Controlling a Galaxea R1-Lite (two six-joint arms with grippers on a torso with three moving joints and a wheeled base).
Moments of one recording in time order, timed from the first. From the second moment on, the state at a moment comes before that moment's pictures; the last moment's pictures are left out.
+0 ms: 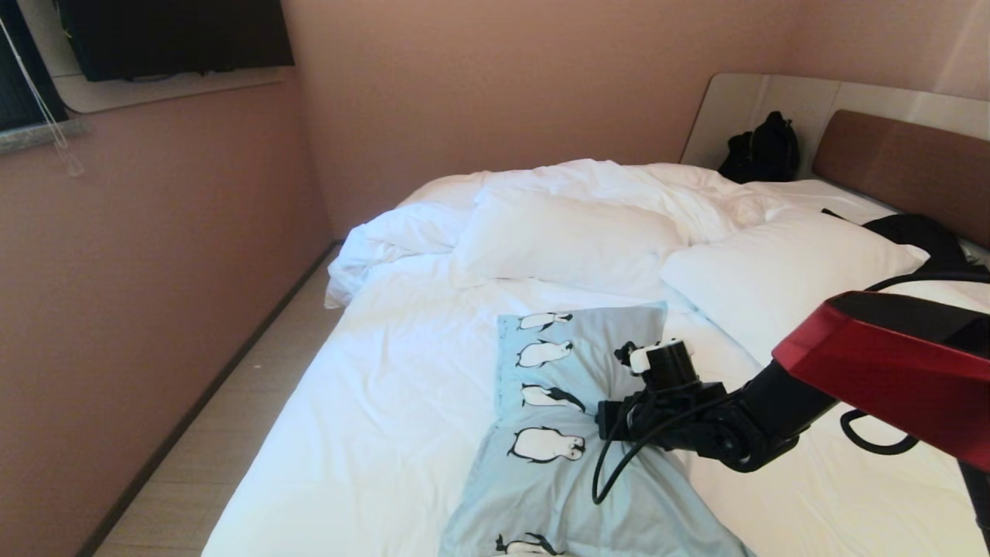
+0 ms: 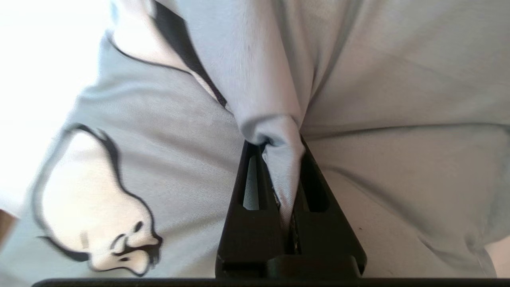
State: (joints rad) left arm 0.00 0.00 0.00 -0.01 0.00 0.00; right arm 0.41 2.26 -1.01 -0.55 0.05 0.34
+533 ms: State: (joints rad) left arm 0.00 0.00 0.00 -0.01 0.00 0.00; right arm 0.41 2.06 -1.00 -0.53 0.04 0.42
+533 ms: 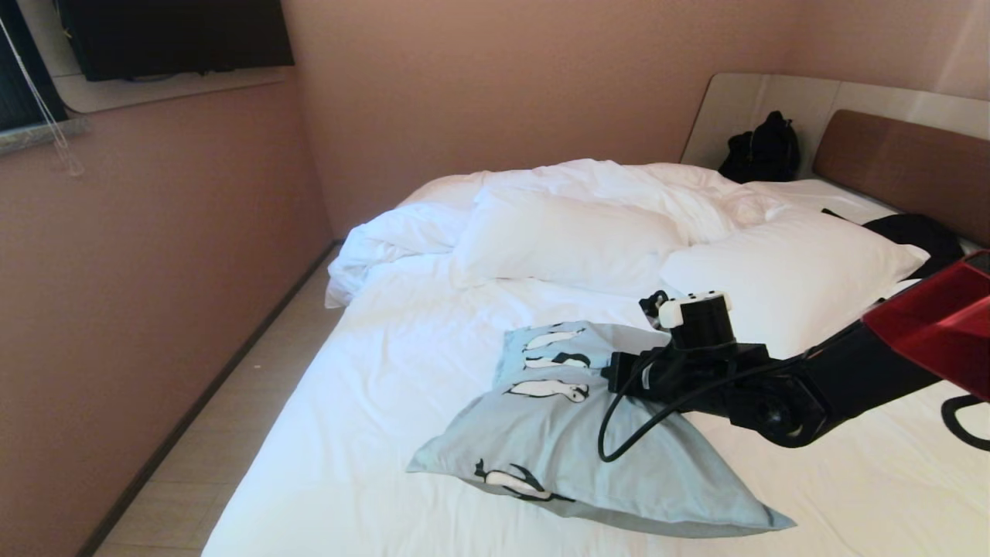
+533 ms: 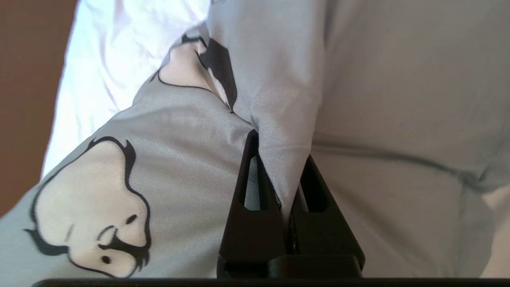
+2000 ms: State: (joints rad) left arm 0.00 0.00 0.00 -0.01 0.00 0.00; right arm 0.23 1.60 -1.03 -0.46 -0.04 0.29
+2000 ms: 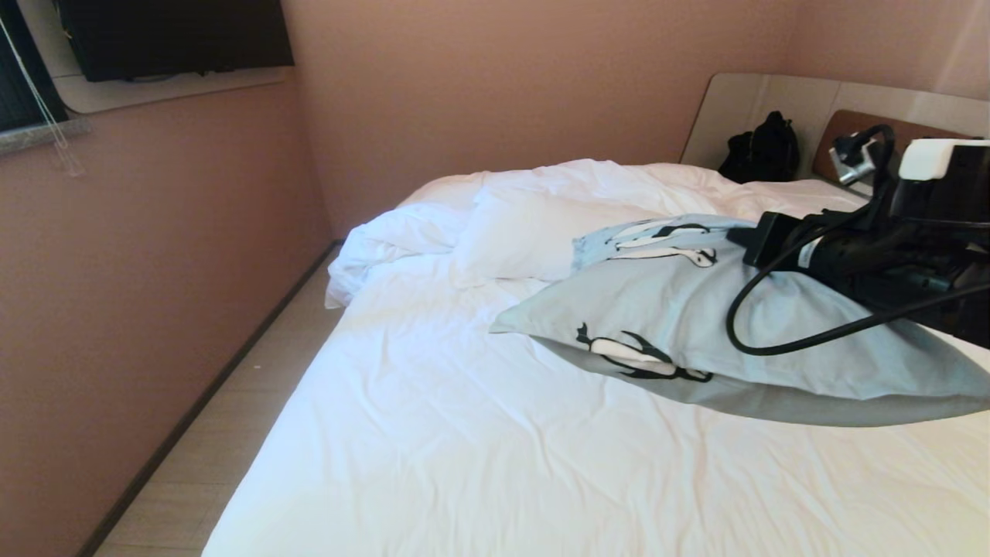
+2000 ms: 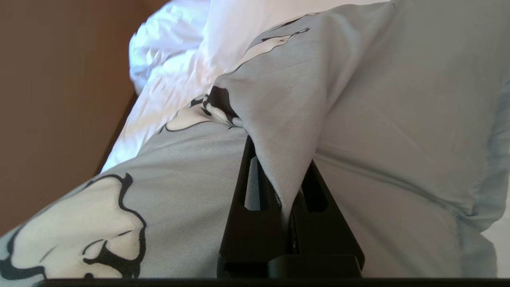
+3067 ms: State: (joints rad) left arm 0.00 0.00 0.00 -0.01 0.00 0.01; right arm -0.02 1.50 -1.05 -0.50 0.06 0.22
